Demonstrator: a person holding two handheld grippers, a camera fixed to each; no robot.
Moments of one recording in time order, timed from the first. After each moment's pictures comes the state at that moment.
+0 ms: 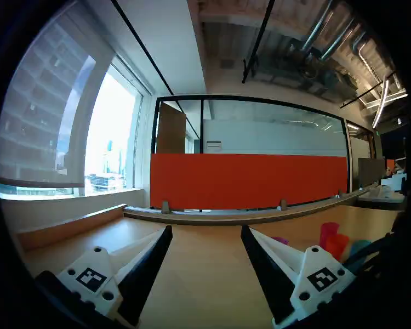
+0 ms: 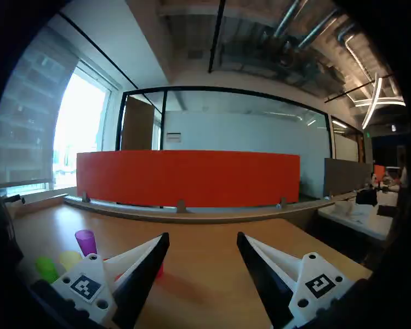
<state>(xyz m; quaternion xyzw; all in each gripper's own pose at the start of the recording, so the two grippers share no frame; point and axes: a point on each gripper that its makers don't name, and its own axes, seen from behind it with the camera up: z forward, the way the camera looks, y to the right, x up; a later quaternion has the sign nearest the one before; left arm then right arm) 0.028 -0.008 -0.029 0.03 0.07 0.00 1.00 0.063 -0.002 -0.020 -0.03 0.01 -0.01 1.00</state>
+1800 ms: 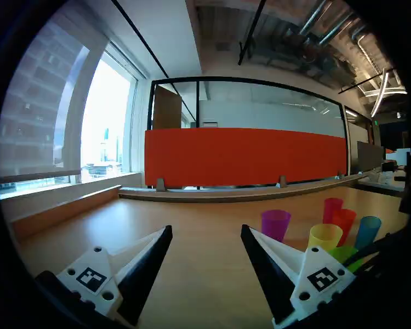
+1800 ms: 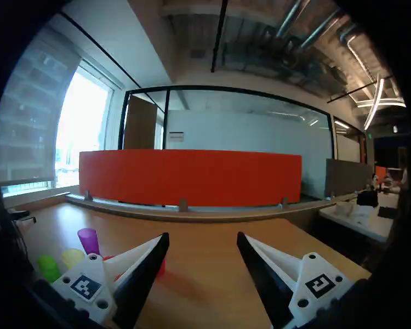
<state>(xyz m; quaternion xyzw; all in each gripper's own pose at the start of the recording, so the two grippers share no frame) -0.032 0.000 -0.004 0.02 0.02 0.00 1.00 0.065 -0.006 -0.027 -0.02 0.01 -0.02 1.00</state>
